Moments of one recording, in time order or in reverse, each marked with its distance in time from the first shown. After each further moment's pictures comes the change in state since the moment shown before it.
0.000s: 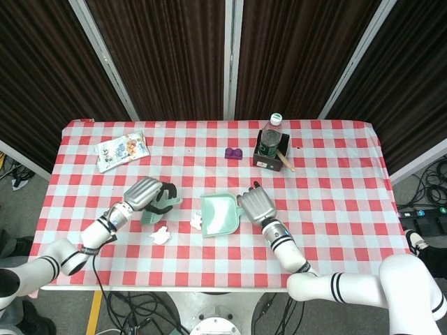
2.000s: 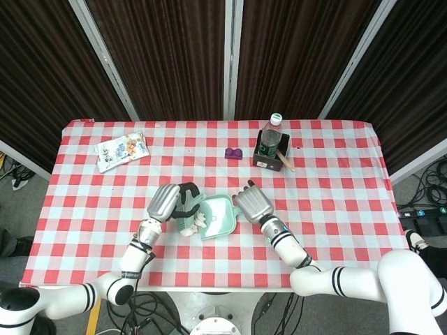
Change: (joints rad) left arm 0.132 -0.209 -0.240 -0.320 -0.319 0.128 0.551; right arm 0.041 0.028 -0.040 0.050 -0.083 -0.071 0.122
